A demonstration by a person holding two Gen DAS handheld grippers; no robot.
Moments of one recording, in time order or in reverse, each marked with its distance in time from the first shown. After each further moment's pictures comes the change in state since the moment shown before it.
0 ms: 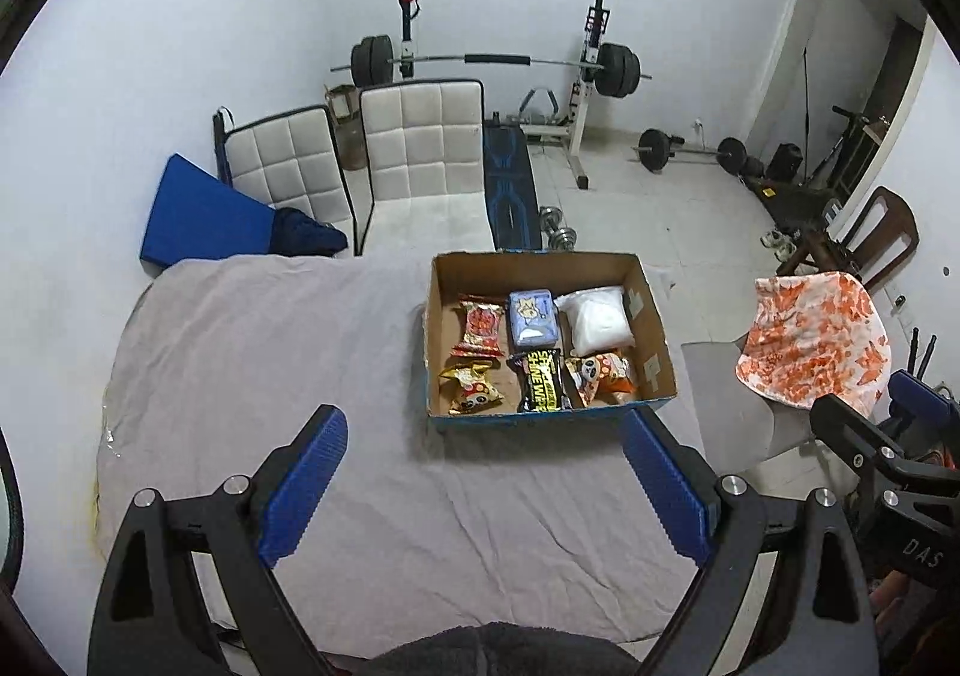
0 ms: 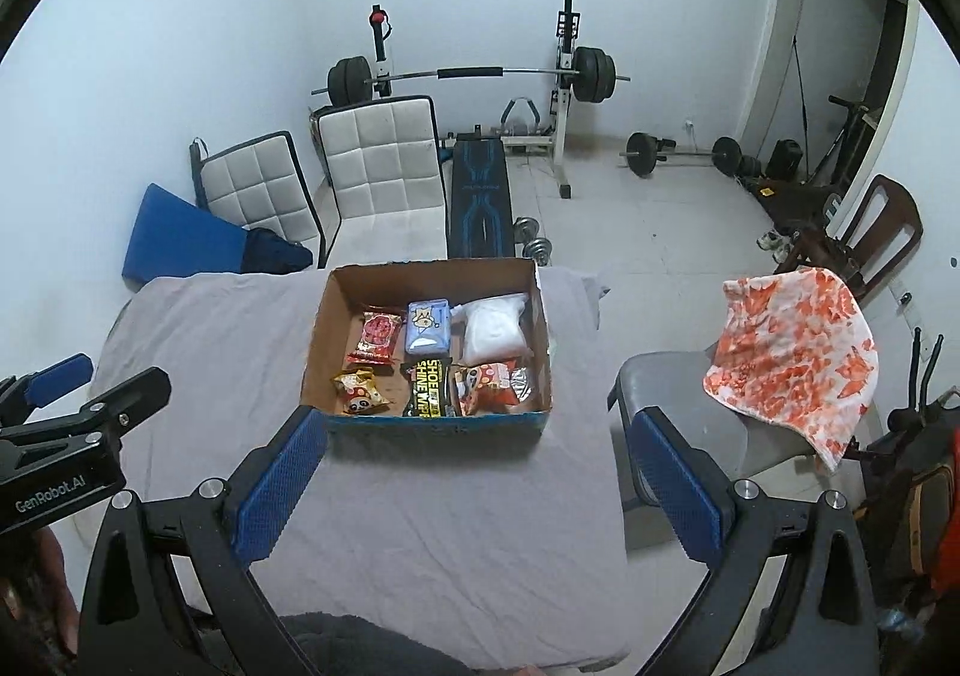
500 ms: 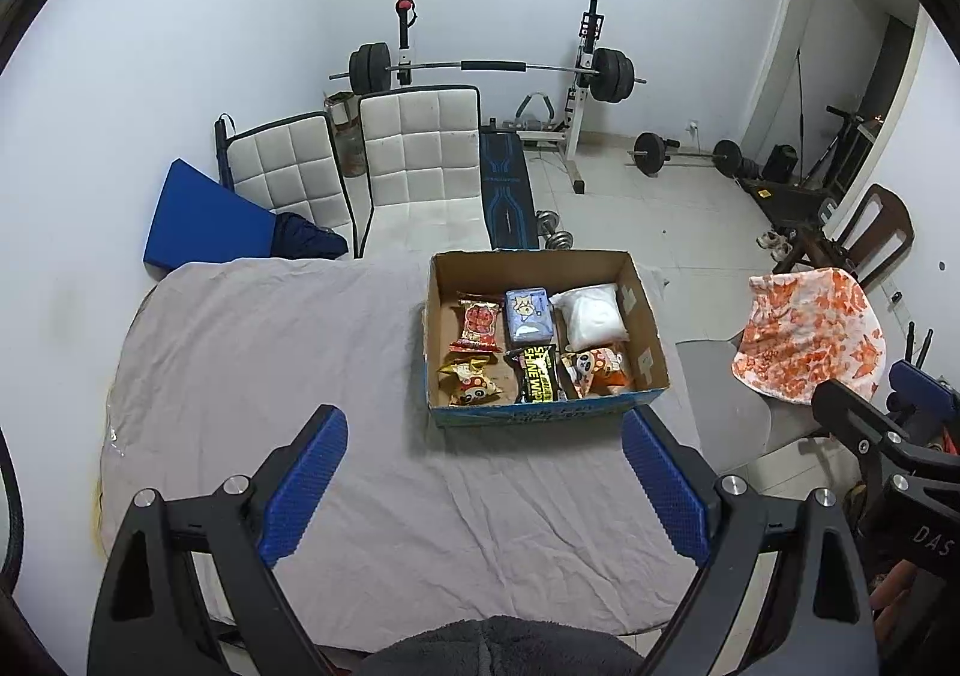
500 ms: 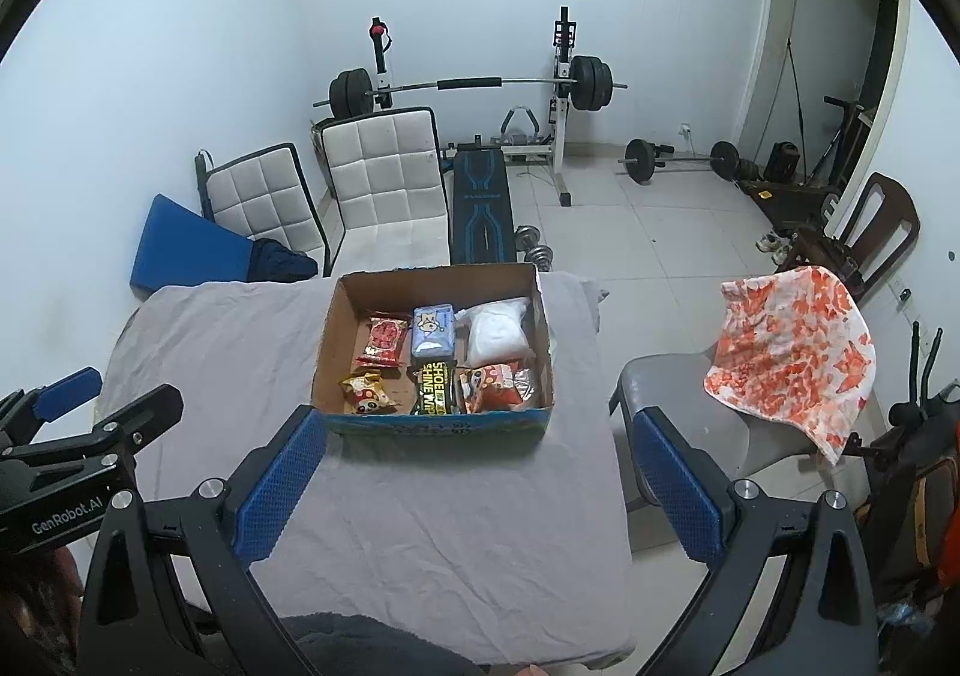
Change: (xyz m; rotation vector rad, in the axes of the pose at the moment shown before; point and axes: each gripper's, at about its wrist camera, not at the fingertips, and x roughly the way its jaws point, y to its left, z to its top) left arm -0.017 -0.005 -0.013 0.008 -0.010 -0.006; right arm -0.019 0.004 -0.005 0.006 -0.012 0.006
